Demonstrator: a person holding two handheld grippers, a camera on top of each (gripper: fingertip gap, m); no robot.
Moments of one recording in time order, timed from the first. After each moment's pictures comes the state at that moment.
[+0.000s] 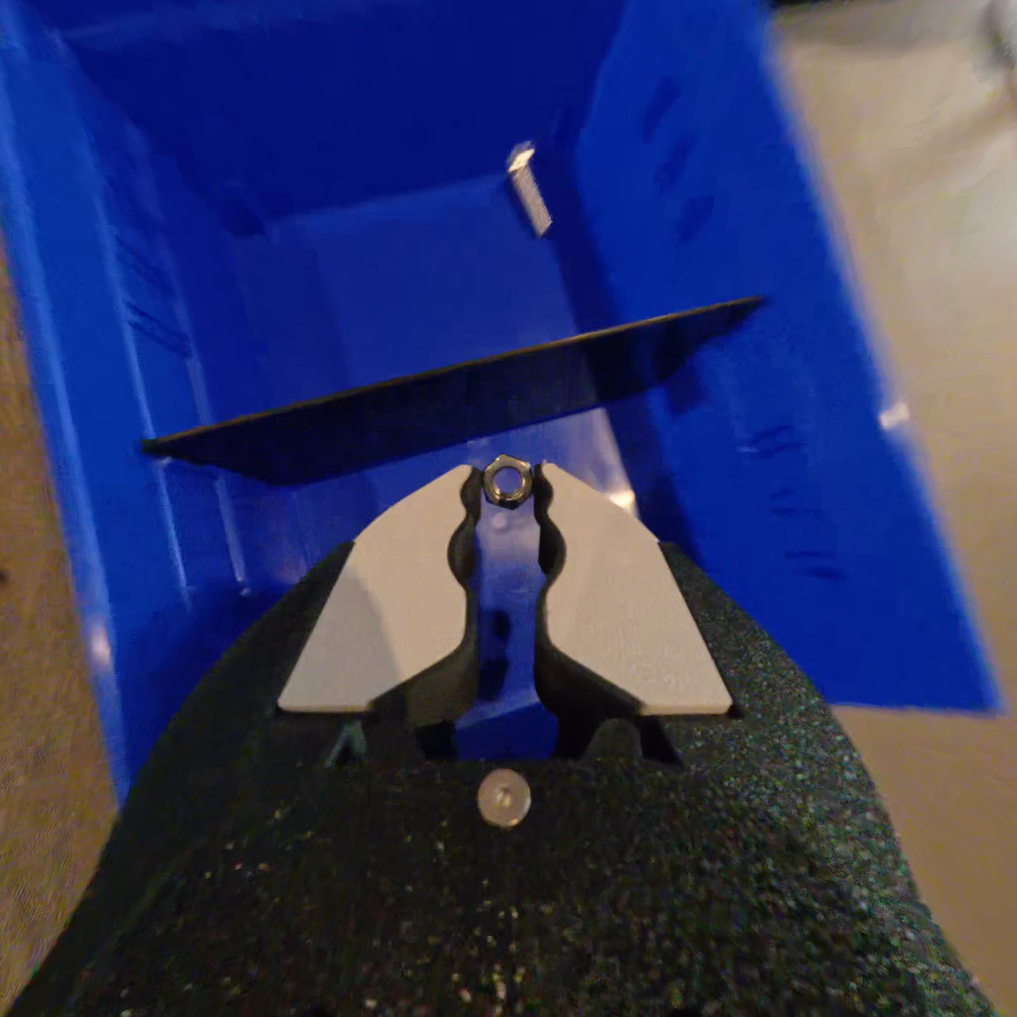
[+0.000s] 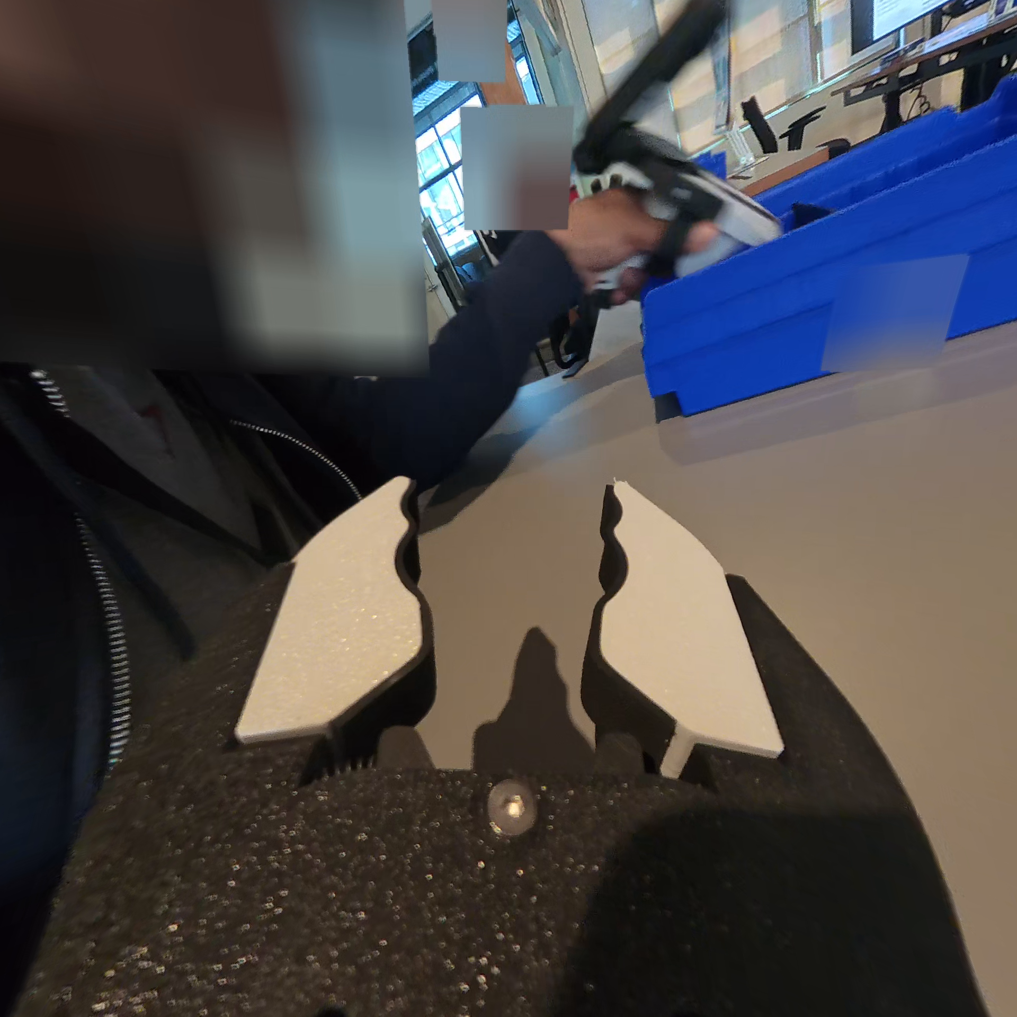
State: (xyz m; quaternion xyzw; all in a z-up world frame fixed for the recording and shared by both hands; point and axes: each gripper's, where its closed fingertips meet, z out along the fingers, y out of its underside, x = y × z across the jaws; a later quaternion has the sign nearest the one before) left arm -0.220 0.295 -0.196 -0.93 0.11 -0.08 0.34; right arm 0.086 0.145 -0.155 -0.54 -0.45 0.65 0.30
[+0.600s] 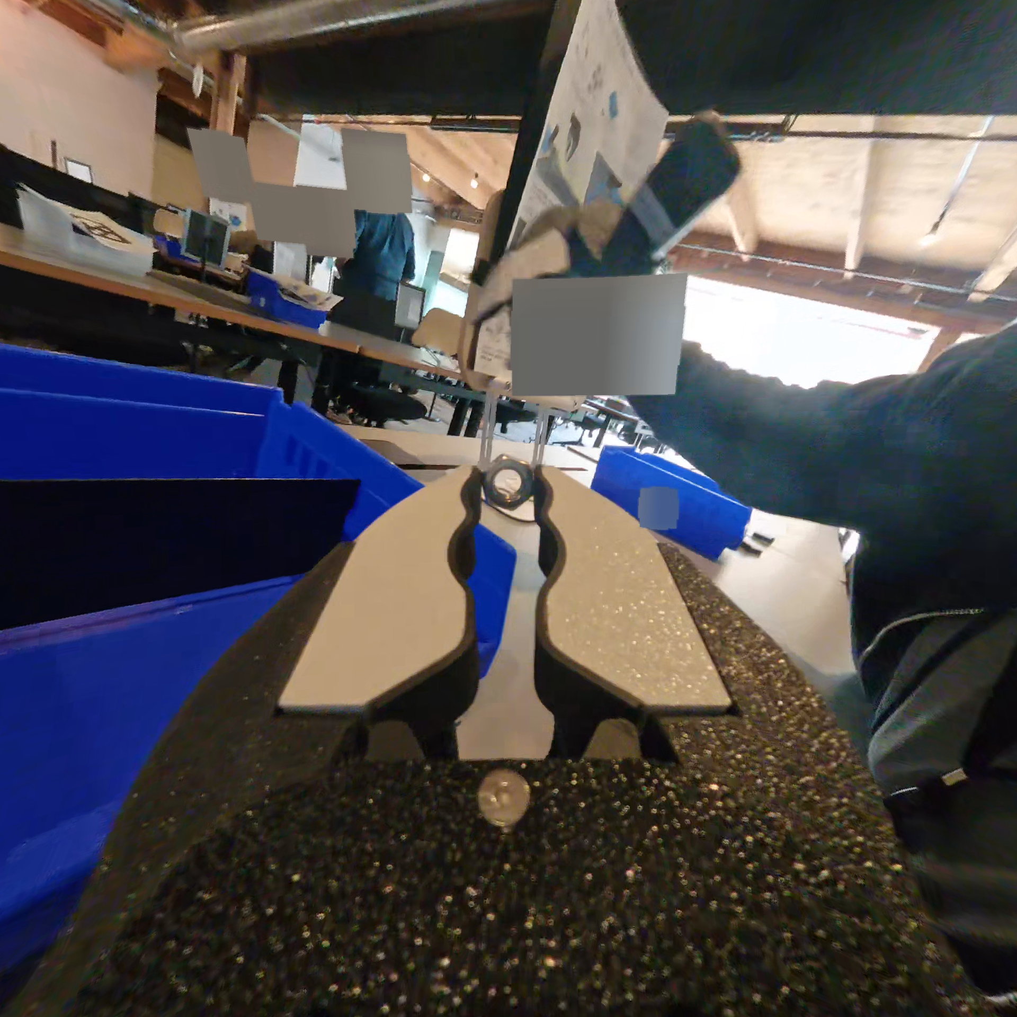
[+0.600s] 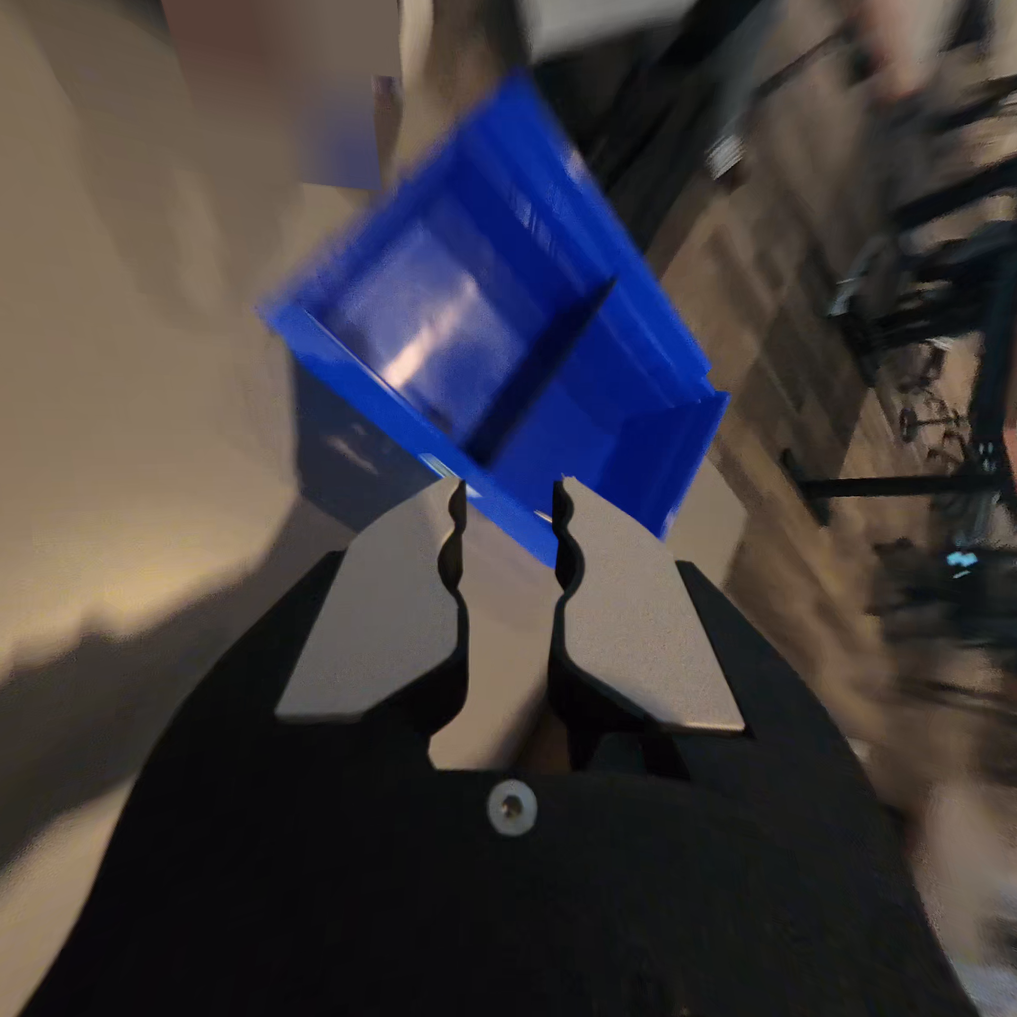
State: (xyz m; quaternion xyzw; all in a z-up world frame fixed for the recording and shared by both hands) left arm -0.184 0.170 -0.101 -0.61 0.14 -0.42 0.65; right arm -0.084 0.292 -0.068 -0.34 -0.86 0.14 0.36
